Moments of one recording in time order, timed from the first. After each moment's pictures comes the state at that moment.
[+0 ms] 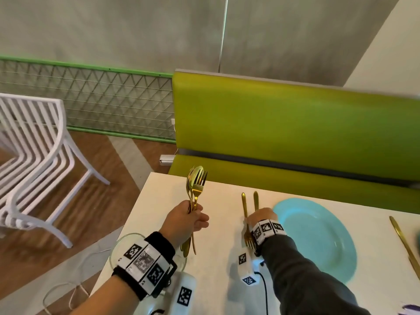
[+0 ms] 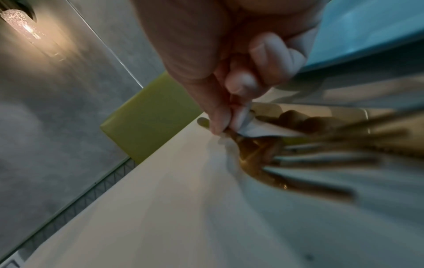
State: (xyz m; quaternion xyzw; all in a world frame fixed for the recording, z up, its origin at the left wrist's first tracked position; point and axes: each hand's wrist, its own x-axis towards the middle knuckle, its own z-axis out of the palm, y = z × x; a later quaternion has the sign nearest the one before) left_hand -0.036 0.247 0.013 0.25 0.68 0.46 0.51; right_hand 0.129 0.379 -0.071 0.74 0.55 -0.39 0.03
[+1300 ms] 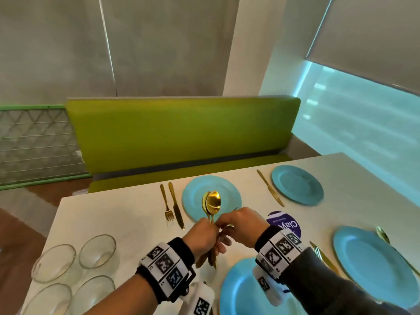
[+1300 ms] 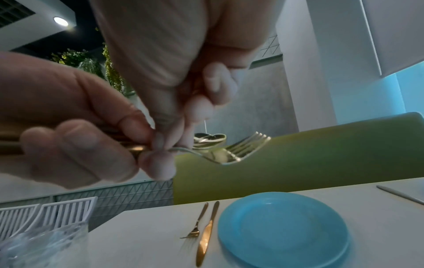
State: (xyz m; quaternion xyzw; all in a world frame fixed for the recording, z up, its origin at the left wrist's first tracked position) left_hand 0.164 0.171 0.067 0.47 0.52 0.24 0.67; right_hand 0.294 0.178 0.099 0.53 0.84 -0.12 0.05
